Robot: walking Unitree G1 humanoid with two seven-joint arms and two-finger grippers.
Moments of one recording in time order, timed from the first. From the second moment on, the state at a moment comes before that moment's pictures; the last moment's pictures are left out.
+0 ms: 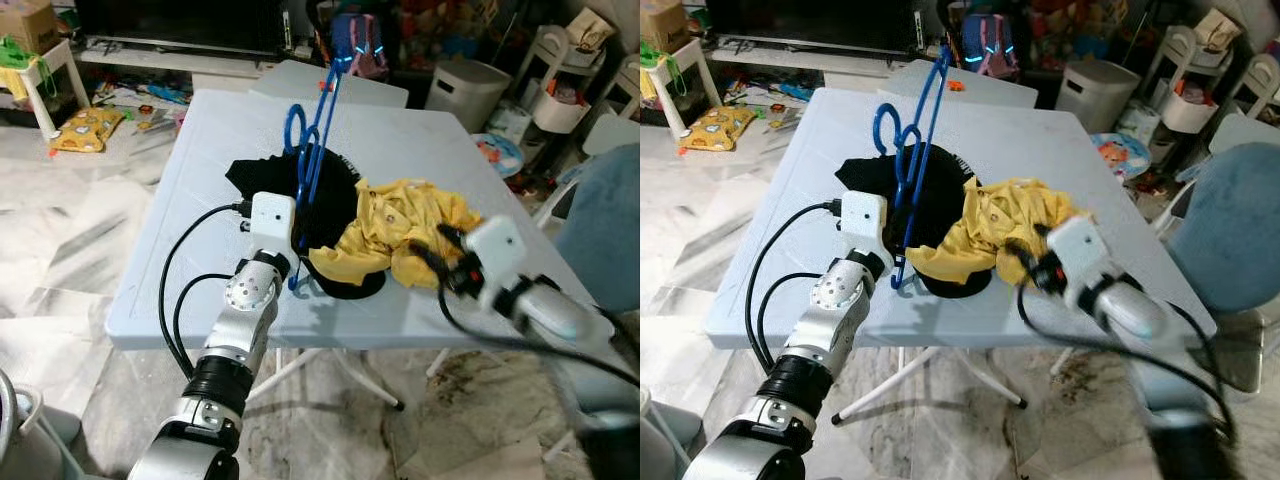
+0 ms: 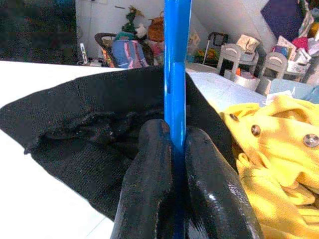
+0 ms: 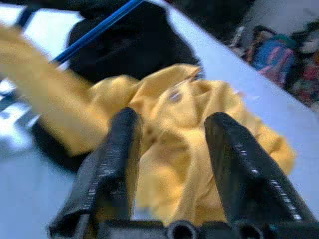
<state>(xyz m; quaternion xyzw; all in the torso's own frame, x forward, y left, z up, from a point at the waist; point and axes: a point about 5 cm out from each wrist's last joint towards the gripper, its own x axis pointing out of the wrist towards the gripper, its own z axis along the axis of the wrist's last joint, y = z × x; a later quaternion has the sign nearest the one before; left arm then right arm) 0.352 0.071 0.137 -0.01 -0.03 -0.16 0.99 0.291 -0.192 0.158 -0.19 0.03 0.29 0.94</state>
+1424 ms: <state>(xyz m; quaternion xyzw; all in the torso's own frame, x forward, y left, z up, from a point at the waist) 0.354 0.070 0.137 -0.01 -0.03 -0.16 0.99 0.305 -0.093 0.110 -0.19 0.06 0.32 0.93</state>
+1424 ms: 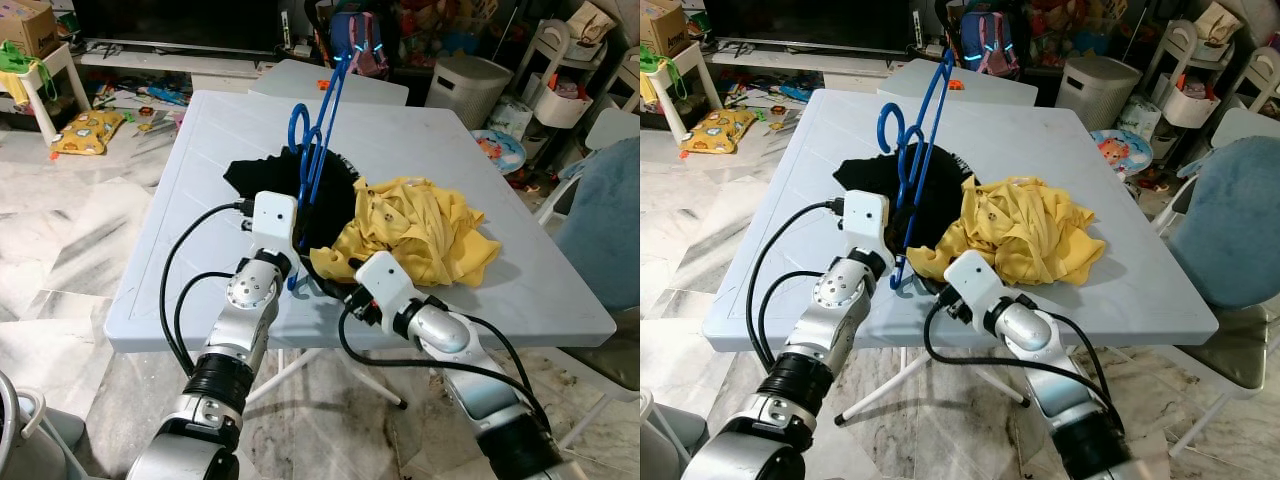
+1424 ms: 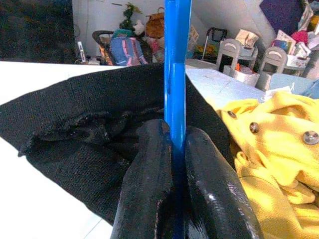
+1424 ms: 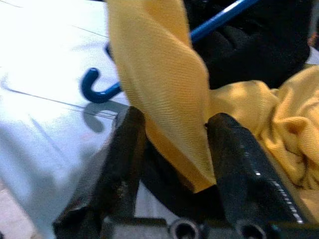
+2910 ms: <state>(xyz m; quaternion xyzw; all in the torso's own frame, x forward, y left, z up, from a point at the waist) 0.353 0.068 0.137 -0.01 -0.03 -0.16 0.99 0.335 -0.104 0.221 0.02 -0.03 0.24 0.97</state>
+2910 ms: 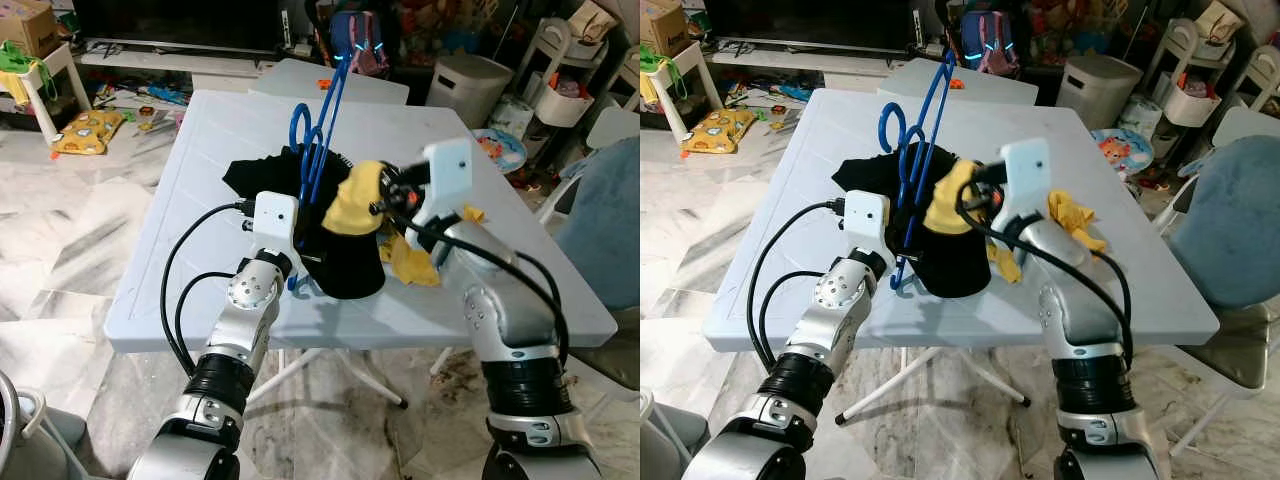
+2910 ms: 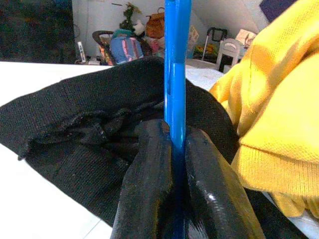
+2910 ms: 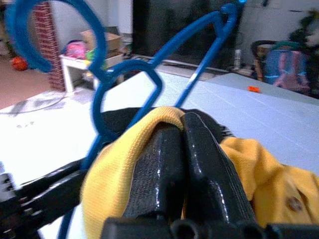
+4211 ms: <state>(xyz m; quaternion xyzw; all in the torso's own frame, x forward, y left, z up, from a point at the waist) 0.353 0.066 0.136 0.00 -0.03 -0.17 0.99 0.319 -0.154 0.097 -0.17 0.19 0.14 0.96</state>
